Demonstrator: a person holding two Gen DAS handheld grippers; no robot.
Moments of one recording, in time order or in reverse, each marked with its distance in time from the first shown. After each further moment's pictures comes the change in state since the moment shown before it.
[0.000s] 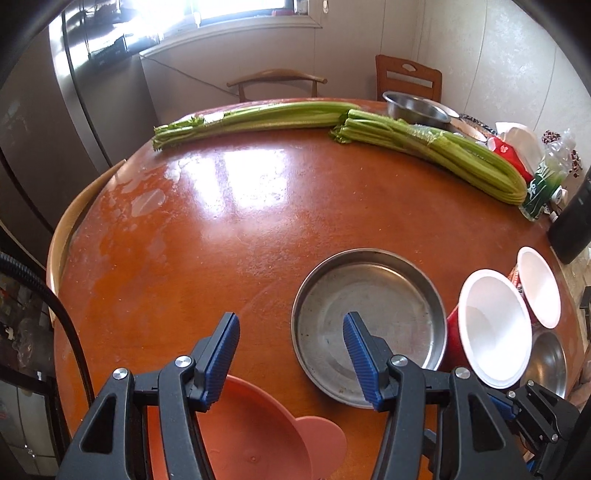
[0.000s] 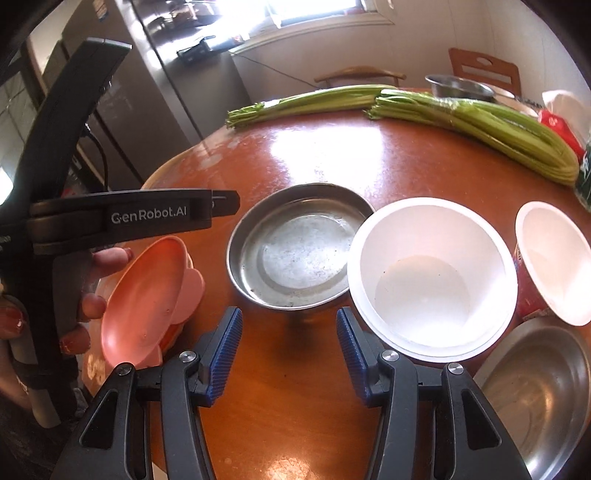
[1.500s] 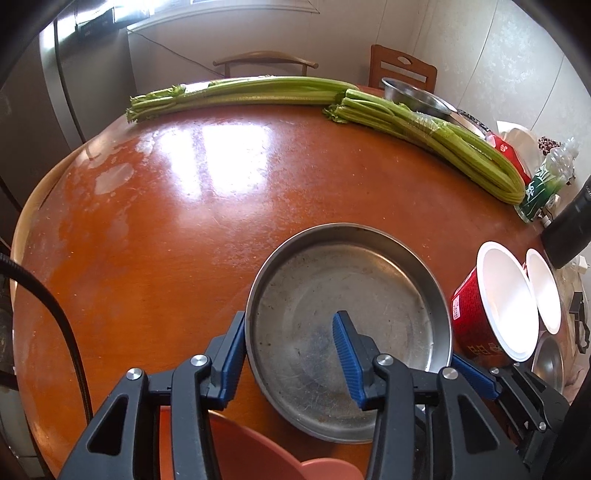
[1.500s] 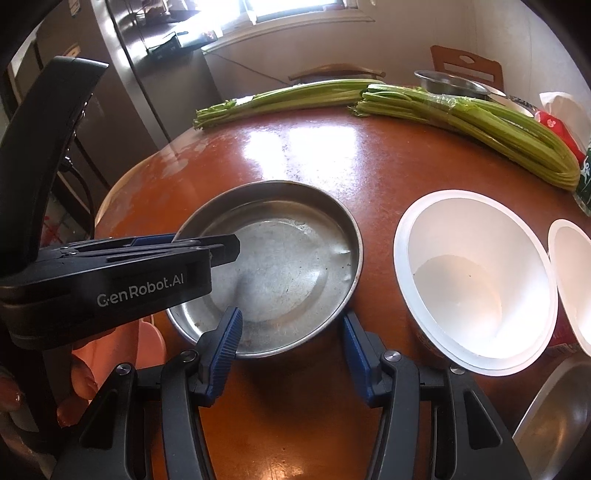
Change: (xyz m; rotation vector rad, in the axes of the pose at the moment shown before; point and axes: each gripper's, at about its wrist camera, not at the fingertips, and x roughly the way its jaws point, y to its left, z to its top) left arm 0.039 0.015 -0.001 -0.026 0.038 -0.112; right arm 0.039 0.009 0.029 0.009 -0.036 -0.099
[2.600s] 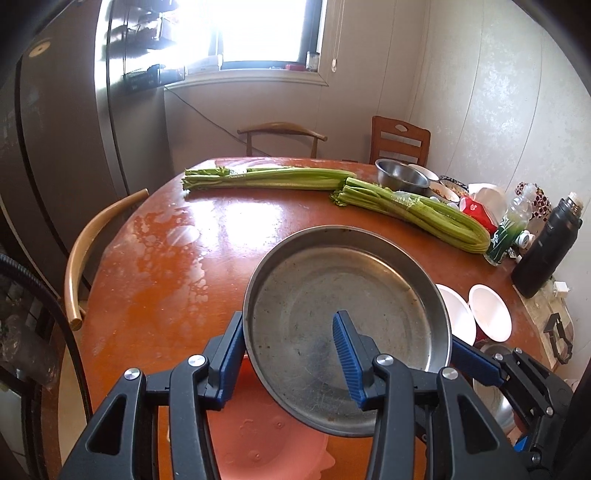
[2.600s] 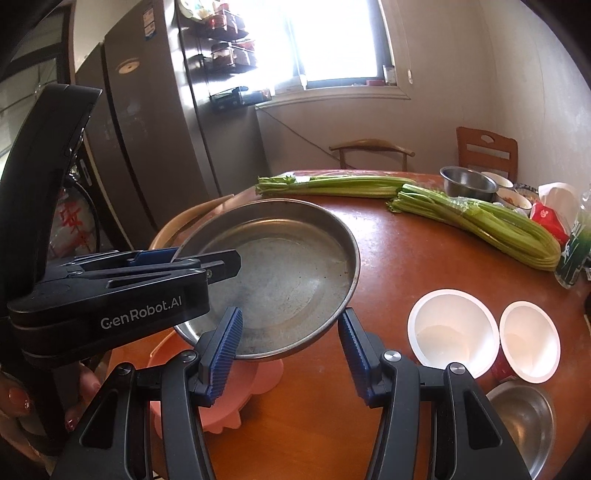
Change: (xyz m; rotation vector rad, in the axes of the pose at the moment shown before) left arm -0.142 0.011 -0.030 -0.026 -0.259 0.035; right arm -0.109 0.063 0.001 -0.152 -0.237 0.049
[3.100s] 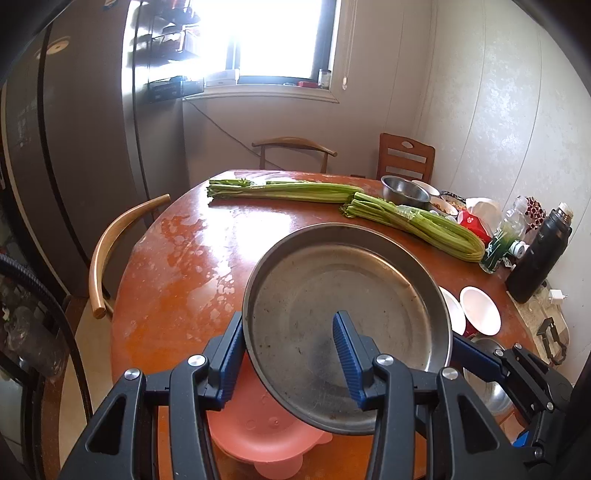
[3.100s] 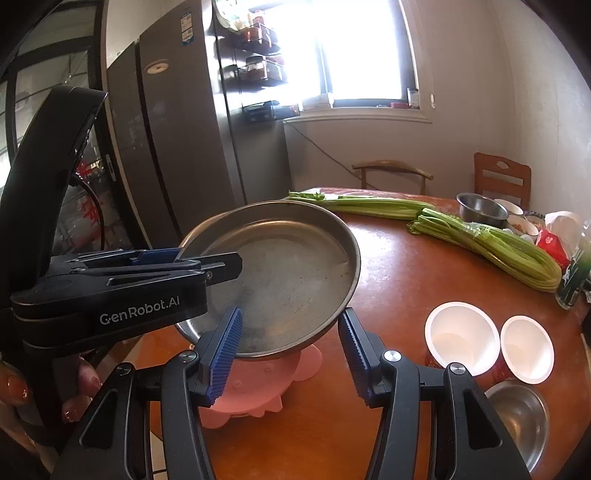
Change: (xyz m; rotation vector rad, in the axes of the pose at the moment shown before) left arm -0.053 0.017 -0.022 -0.035 -0.056 0.027; right arm -0.035 0.036 -0.007 -0.077 -0.052 0.051
